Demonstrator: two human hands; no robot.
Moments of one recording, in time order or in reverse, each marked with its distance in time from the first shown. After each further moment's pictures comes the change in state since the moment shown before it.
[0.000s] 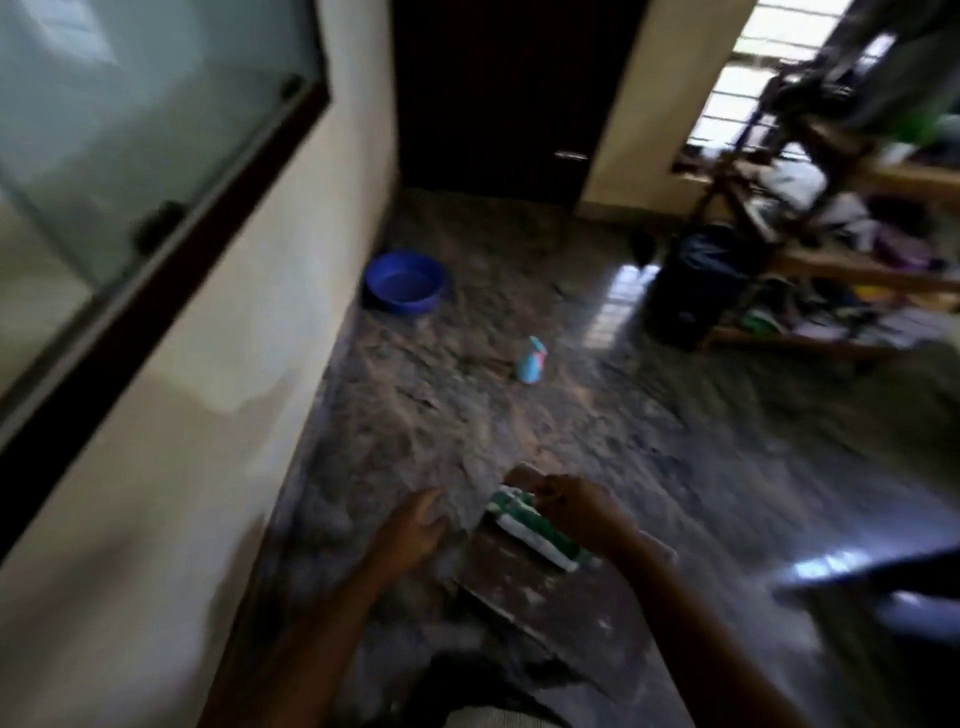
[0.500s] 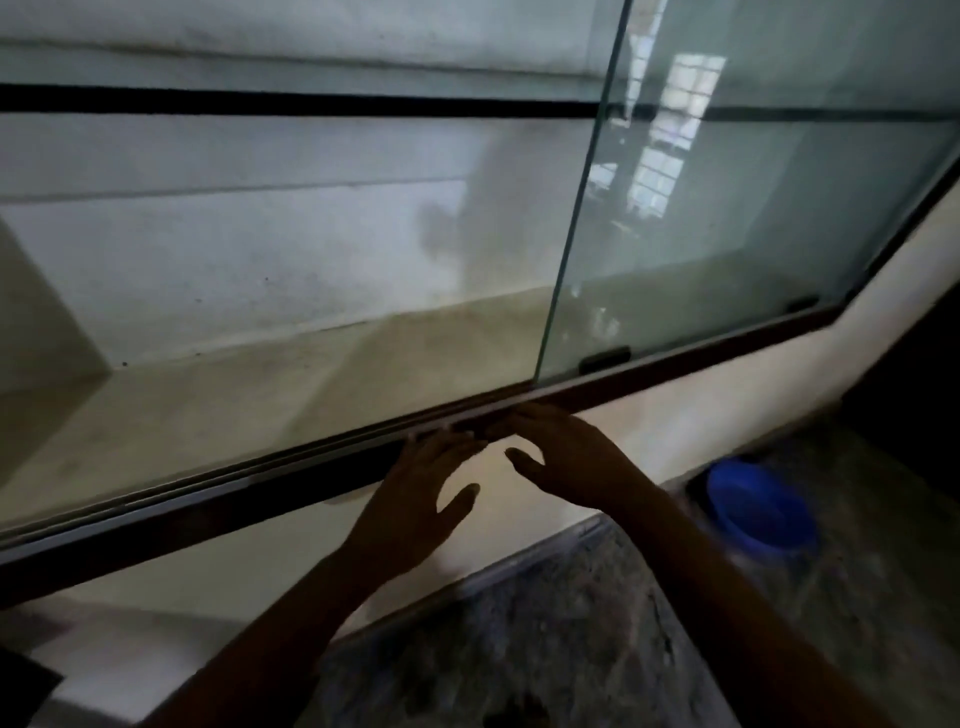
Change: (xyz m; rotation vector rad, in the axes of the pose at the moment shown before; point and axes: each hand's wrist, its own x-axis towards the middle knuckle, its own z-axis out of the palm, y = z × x) left_hand -0.093 -0.006 -0.213 0.382 1.176 -0.069; right_hand 0.181 -0.367 0.039 -0.333 -0.210 -1.669
